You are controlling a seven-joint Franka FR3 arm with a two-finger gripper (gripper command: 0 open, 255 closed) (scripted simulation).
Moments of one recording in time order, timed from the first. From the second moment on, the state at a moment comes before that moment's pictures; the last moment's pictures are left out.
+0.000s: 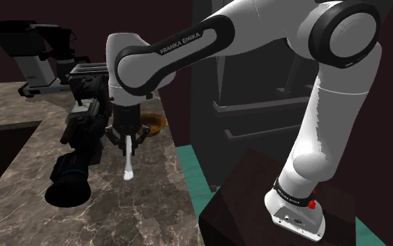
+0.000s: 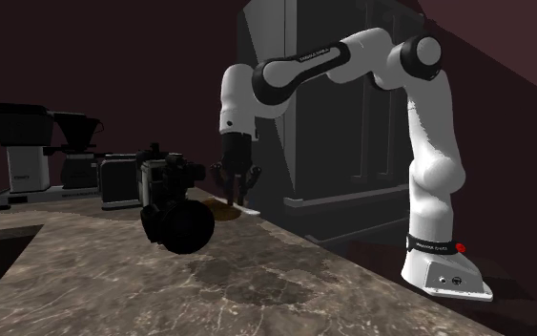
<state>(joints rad) 0.03 0.11 0.53 -1.95 0.21 2.08 1.13</state>
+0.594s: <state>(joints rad) -0.02 0.10 0.48 -1.89 0.21 1.99 1.05</state>
